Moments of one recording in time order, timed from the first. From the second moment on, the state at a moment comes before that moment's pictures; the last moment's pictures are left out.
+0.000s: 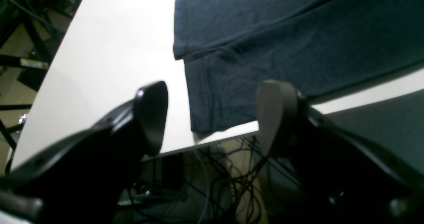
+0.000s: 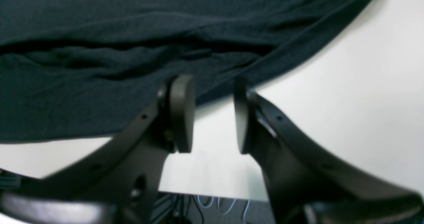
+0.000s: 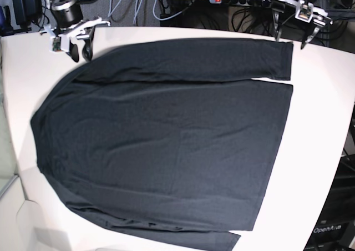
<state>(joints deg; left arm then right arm) 13.2 -56.7 79.5 81.8 -70.1 39.3 -71.2 -42.8 10.7 8.3 104.9 15.1 9.1 -2.9</state>
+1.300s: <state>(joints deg) 9.1 -53.4 79.6 75.6 -74.8 39.3 -70.9 -42.5 10.7 8.5 104.9 15.1 9.1 -2.9</state>
